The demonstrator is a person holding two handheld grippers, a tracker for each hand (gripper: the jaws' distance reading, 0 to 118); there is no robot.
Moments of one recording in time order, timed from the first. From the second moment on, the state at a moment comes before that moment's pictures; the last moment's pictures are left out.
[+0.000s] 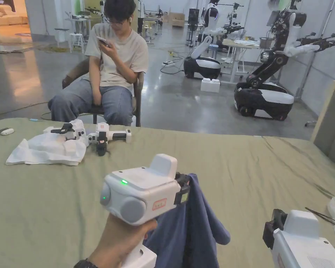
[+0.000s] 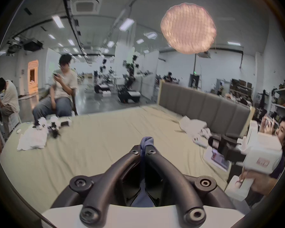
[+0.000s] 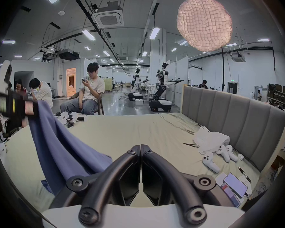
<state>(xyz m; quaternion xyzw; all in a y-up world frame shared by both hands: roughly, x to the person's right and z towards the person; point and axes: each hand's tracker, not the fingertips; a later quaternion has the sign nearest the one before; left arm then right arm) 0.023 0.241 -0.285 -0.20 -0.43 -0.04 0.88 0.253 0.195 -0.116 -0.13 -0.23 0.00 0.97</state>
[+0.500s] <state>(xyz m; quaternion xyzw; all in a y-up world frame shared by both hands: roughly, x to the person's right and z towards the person) 0.002 0.190 -0.243 -0.18 -0.38 -0.01 0.91 0.247 0.184 -0.117 -0.14 -0.21 0.00 0.97</state>
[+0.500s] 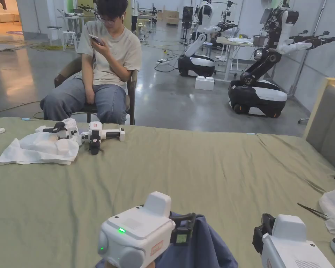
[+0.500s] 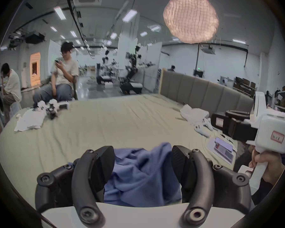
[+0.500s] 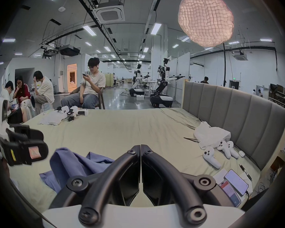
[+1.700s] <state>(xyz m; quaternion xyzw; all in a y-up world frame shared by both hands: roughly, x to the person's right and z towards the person) -0.100 0.050 -0.368 -0.49 -0.17 -0.01 0.85 0.241 0.193 -0.133 -0.12 -0.20 0.01 0.97</state>
